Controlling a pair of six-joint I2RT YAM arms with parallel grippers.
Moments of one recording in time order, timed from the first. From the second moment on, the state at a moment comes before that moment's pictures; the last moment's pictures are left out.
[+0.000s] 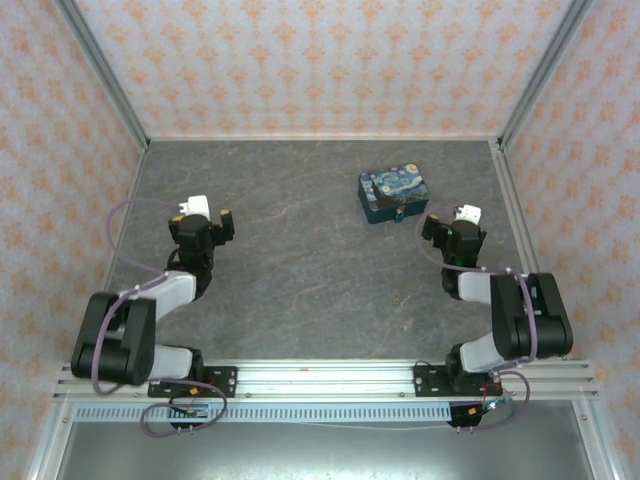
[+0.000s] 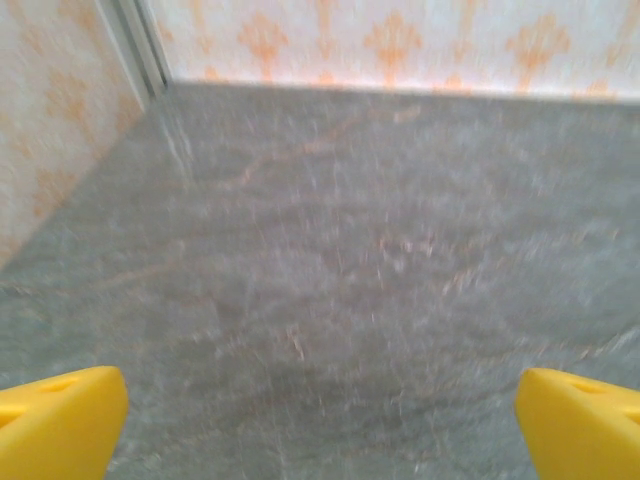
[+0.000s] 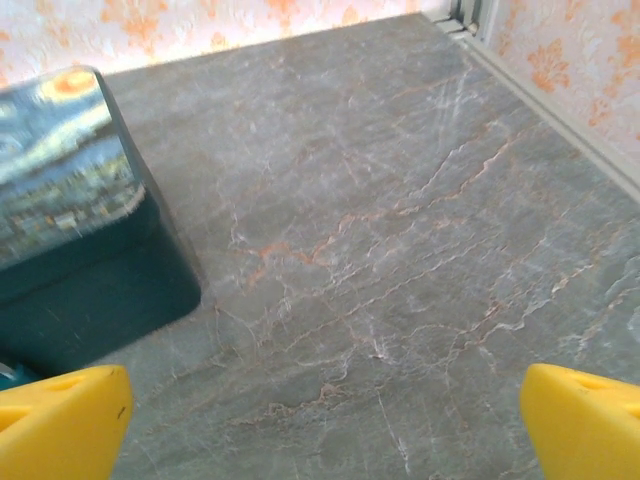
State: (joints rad) left arm -0.05 1.29 0.45 0.47 -0.33 -0.09; right arm 0.02 1.42 0.40 0.62 0.22 0.19
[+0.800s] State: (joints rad) left arm -0.29 1.05 0.68 -0.15 0.03 -0.72; right arm 0.06 0.82 0.61 -0.48 -0.07 0.59
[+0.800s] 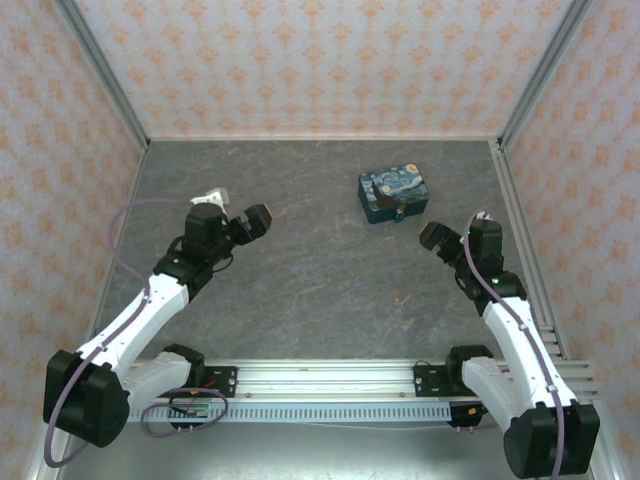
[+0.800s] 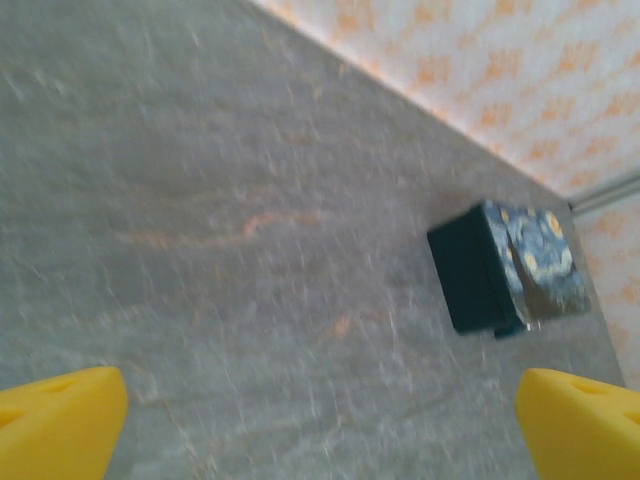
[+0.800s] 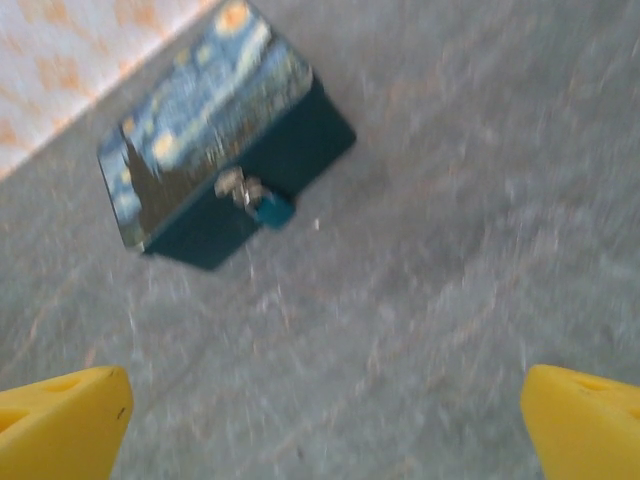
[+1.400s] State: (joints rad) left arm -0.44 1.24 0.63 -0.04 0.03 -0.81; right arm 0.15 0.89 0.52 -0.59 -0.12 0.71
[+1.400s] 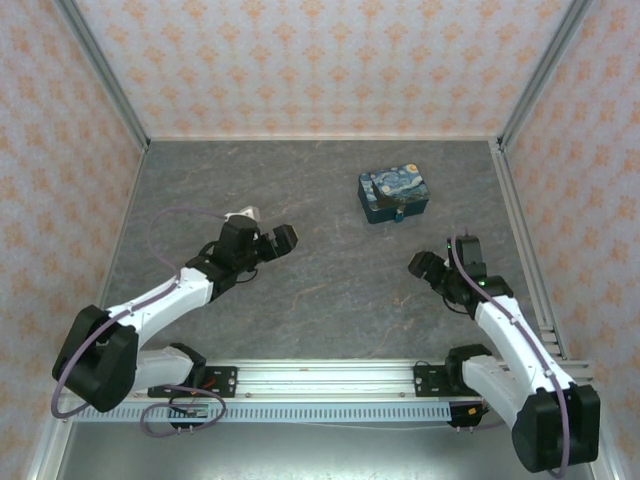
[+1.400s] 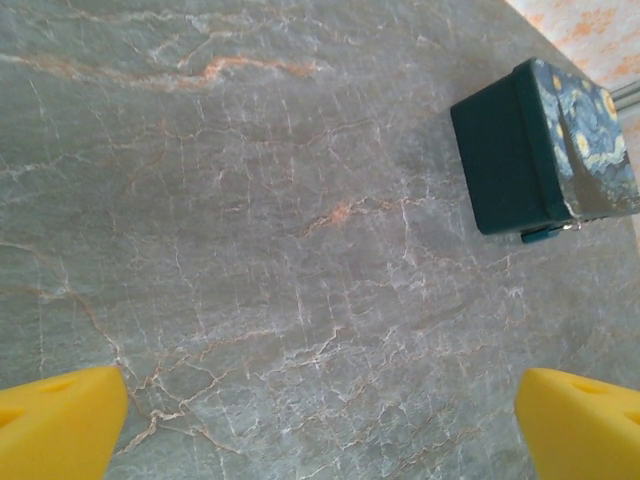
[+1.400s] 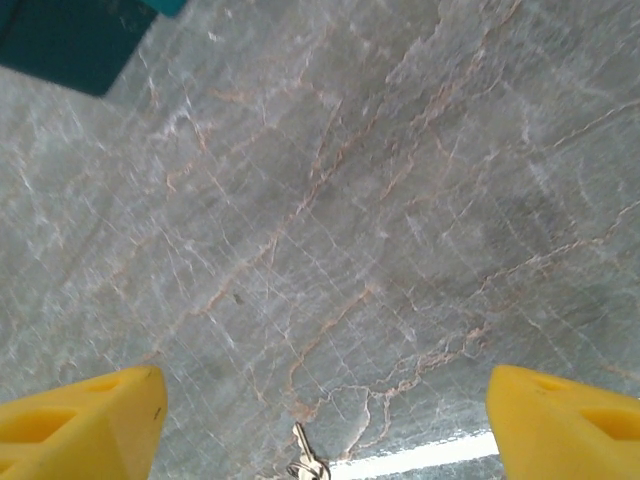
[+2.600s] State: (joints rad) left arm -0.45 1.27 0.66 -0.04 0.00 -0.81; right arm 0.60 1.37 0.67 -0.71 0.05 0.74
